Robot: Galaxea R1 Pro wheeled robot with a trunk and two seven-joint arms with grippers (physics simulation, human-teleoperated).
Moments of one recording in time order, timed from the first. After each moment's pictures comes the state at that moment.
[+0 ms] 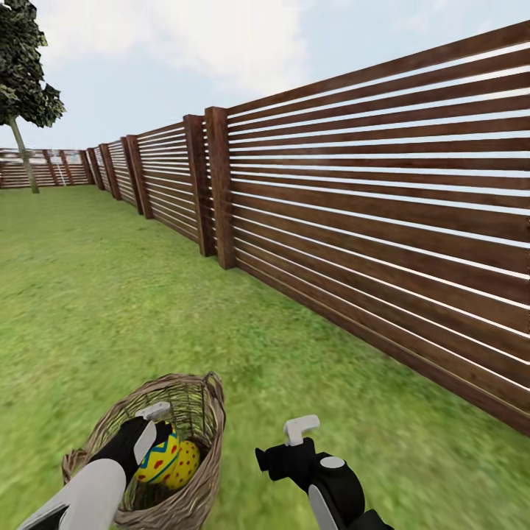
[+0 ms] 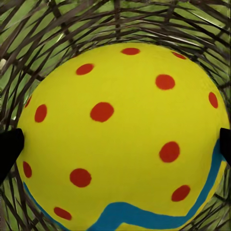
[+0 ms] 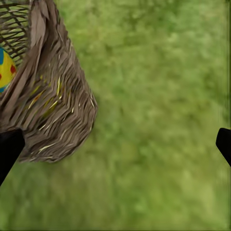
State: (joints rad) left arm -0.70 0.00 0.50 -0.35 -0.09 0.38 0.24; right arm -0.16 0.12 0.40 -1.43 -0.20 0.75 -0.10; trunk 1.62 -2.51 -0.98
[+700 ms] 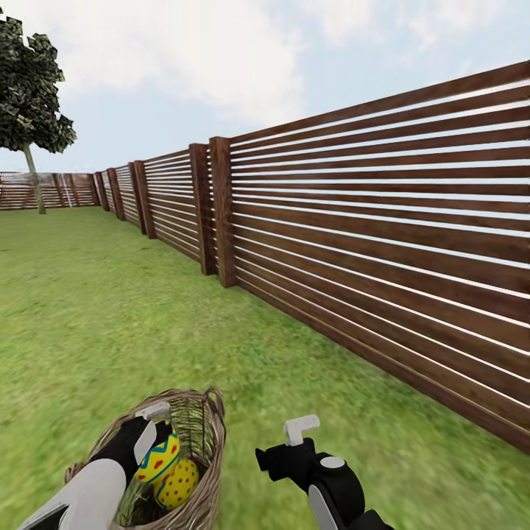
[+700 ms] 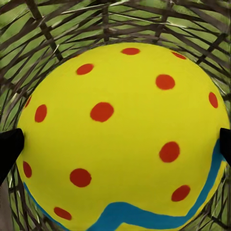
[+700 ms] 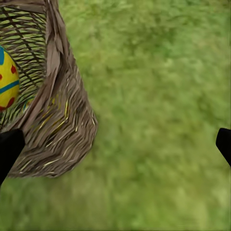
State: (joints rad) left arm -0.70 0.00 0.50 -0.35 -0.09 0.38 0.24; right arm -0.16 0.12 0.40 -1.43 -0.20 0.75 -0.10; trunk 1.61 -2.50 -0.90
